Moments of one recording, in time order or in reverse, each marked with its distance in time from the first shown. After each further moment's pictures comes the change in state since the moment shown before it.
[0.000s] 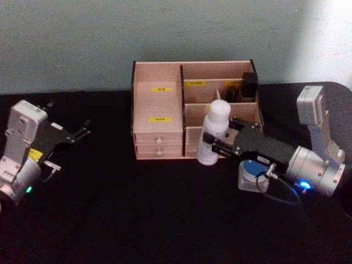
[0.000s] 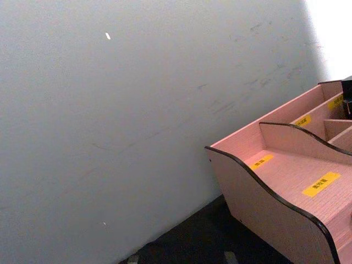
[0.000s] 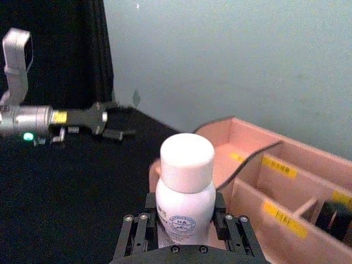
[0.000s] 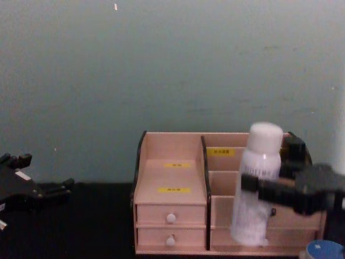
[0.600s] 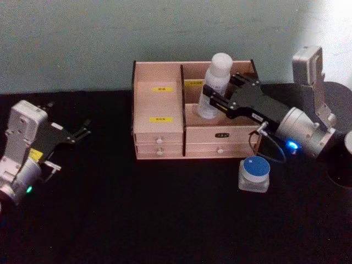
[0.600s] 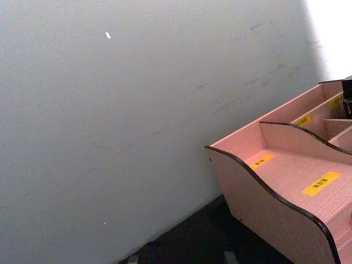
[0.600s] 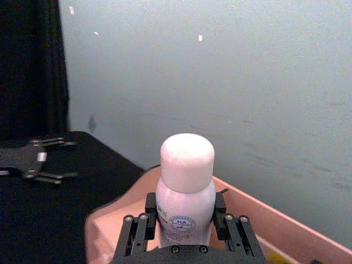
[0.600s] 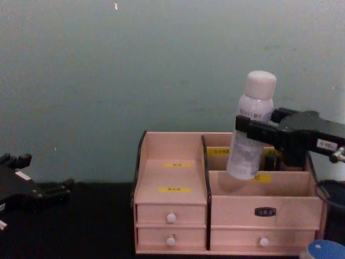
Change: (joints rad) left arm 0.000 0.000 0.000 0.000 0.000 0.000 0.000; right arm 0.154 -0.089 0.008 0.107 -0.054 -0.040 -0.104
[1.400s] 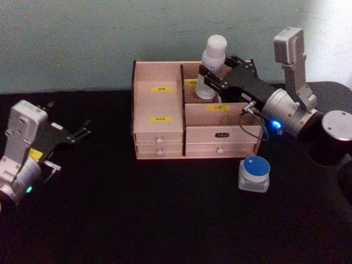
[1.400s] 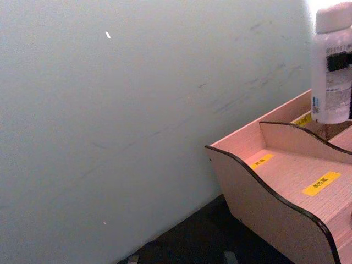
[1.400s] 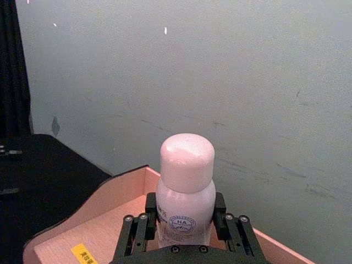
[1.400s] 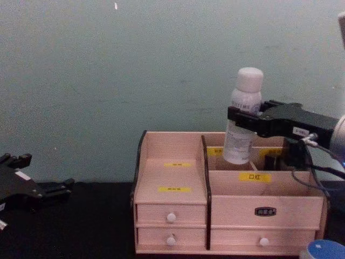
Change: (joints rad) left arm 0.000 0.000 0.000 0.000 0.000 0.000 0.000; right arm 0.144 -0.123 0.015 0.223 -0.090 -0.035 -0.040
